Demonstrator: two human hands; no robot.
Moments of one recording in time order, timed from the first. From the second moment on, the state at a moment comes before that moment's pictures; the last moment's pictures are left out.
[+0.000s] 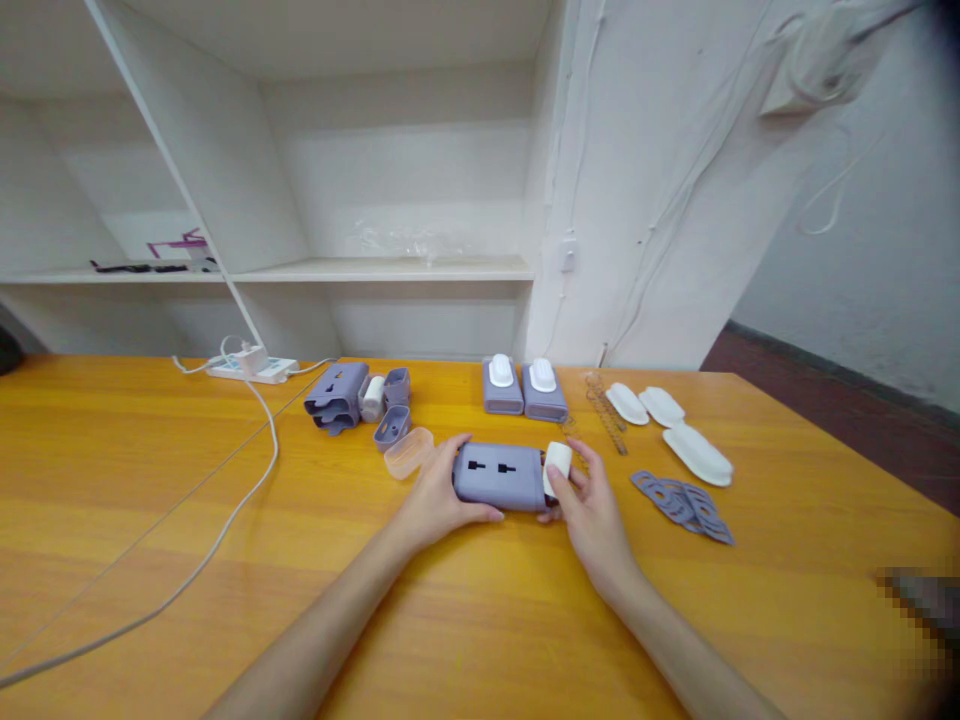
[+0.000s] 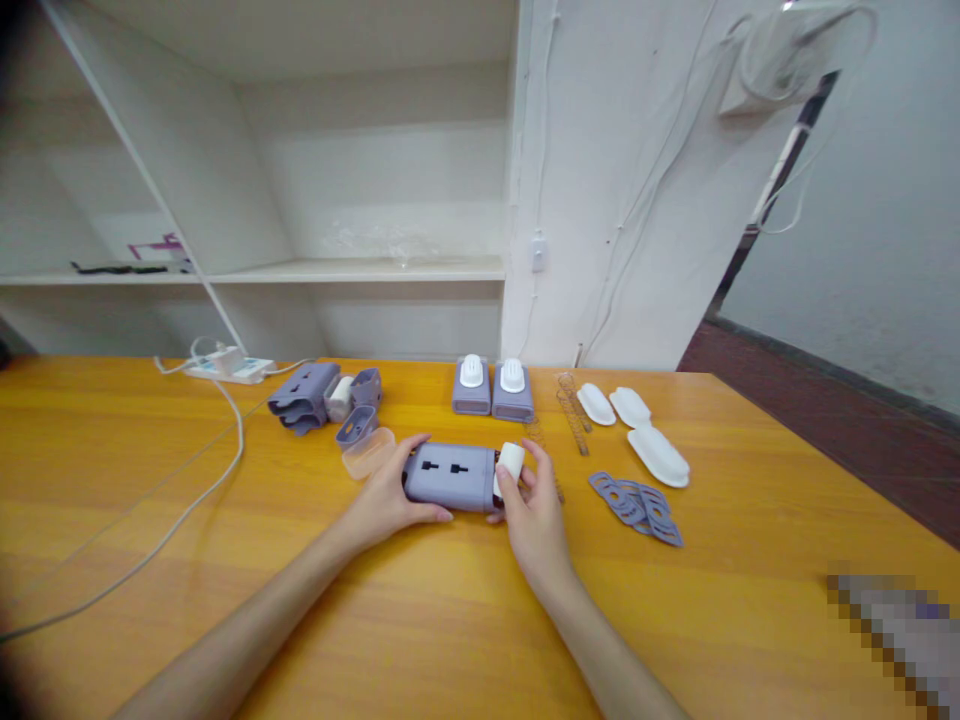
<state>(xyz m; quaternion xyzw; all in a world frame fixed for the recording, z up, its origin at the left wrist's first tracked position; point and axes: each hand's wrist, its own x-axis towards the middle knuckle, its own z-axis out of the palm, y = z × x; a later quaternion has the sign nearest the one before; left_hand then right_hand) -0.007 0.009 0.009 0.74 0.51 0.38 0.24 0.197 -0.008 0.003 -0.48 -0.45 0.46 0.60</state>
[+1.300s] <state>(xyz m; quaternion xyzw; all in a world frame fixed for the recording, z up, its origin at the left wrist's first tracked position) -0.003 0.006 0.004 0.79 0.51 0.32 0.08 0.213 0.012 0.001 -0.53 -0.50 0.44 0.53</state>
